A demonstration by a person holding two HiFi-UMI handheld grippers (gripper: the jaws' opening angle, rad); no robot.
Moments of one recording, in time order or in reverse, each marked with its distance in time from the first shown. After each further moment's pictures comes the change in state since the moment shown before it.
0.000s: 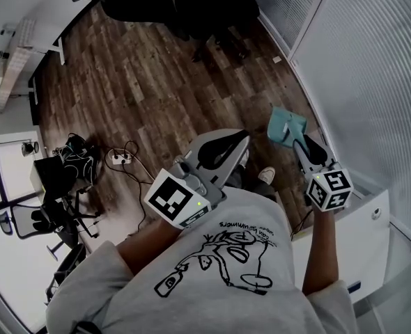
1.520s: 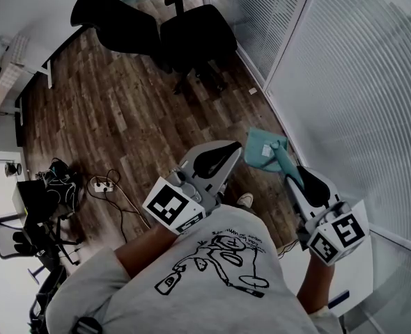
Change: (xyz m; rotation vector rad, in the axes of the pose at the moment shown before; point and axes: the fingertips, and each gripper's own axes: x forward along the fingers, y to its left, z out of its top) left arm 0.014 -0.033 0.045 0.044 -0.121 -0.066; right arm -0.135 0.086 0.135 -0.075 -0.130 0.057
